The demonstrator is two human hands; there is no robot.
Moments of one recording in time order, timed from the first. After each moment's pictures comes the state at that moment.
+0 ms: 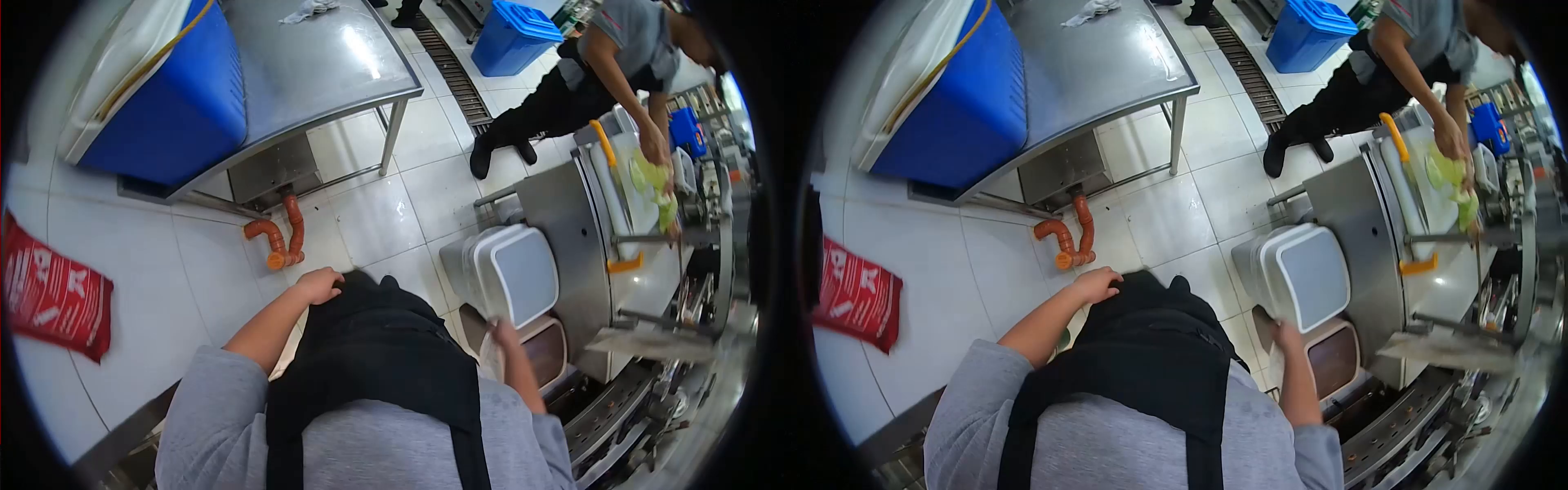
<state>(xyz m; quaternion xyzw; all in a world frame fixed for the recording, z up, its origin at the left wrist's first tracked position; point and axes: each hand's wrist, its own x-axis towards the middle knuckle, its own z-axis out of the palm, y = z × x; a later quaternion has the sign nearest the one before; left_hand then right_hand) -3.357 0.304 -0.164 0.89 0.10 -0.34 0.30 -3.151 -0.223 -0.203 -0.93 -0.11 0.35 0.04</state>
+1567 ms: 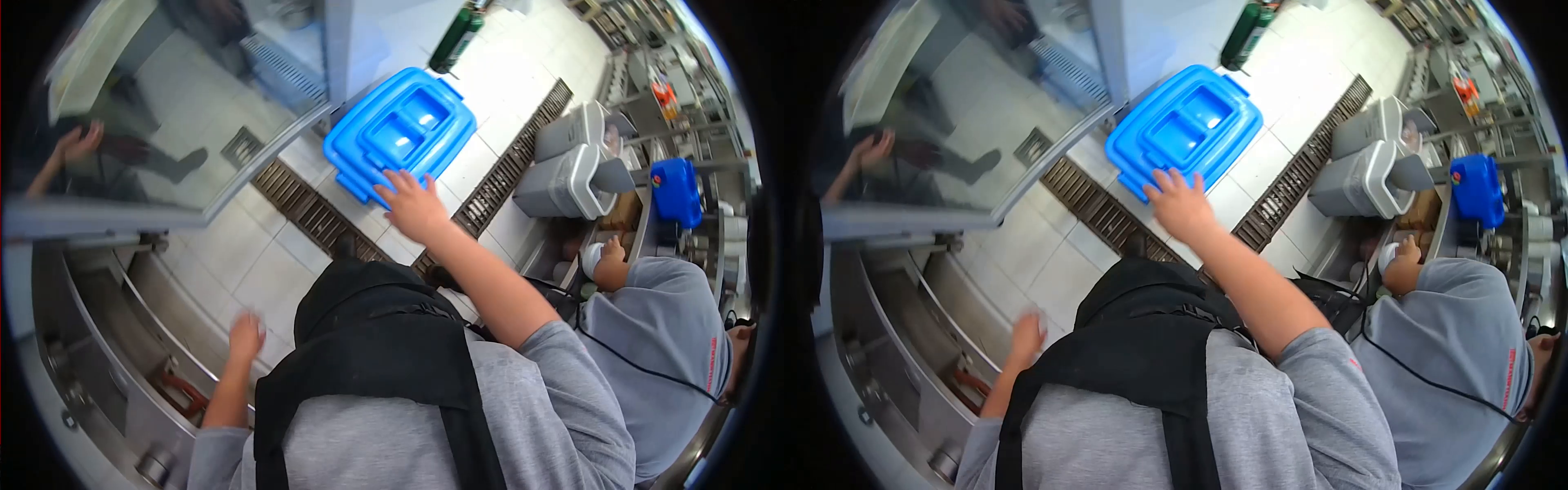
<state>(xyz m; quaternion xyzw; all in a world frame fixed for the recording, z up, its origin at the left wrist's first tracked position) -2.196 0.730 -0.205 0.95 0.11 -0.29 0.10 -1.836 0.387 -0.061 -0.92 -0.39 0.10 -0.02</state>
